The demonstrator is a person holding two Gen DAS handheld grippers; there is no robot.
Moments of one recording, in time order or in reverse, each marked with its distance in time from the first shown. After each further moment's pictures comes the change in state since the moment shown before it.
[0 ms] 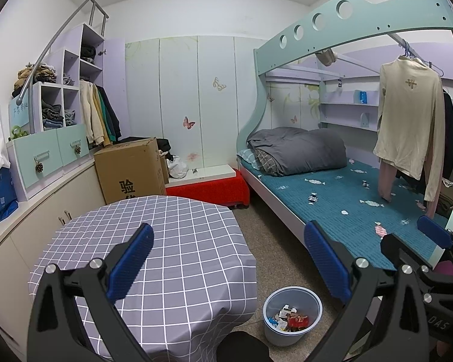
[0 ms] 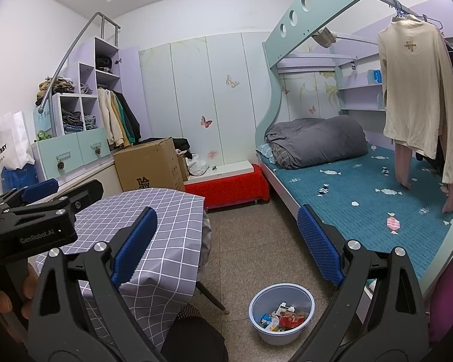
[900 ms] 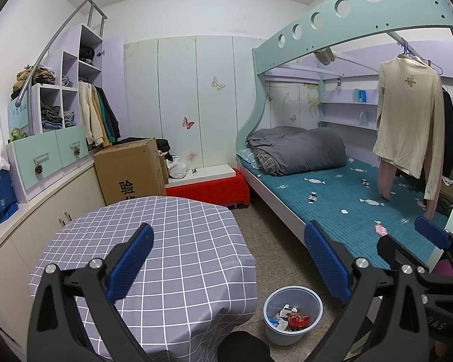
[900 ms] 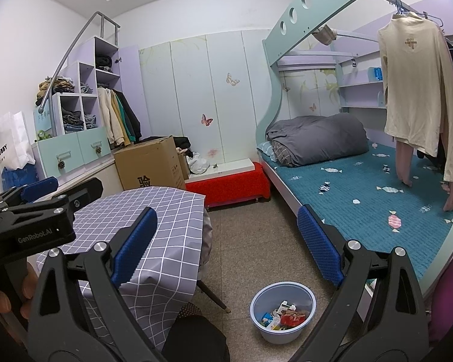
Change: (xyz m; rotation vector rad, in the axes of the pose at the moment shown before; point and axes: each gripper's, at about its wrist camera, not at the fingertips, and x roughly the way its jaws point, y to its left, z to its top) left arm 0.001 0.000 -0.004 0.010 0.000 -0.003; right arm 0.000 0.002 -0.001 0.000 0.007 0.000
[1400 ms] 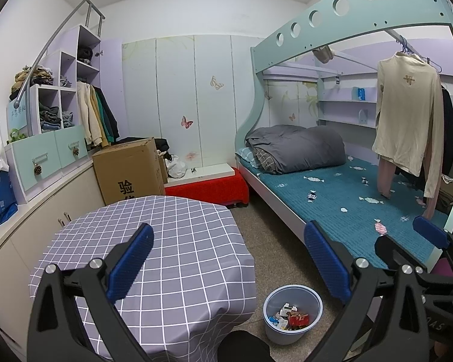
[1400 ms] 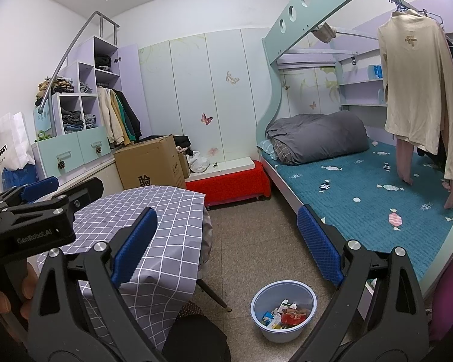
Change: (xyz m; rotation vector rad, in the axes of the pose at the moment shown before) left arm 0.002 0.002 0.000 0.013 0.007 -0.007; right arm 0.000 0.004 -0.005 0.007 0.007 0.001
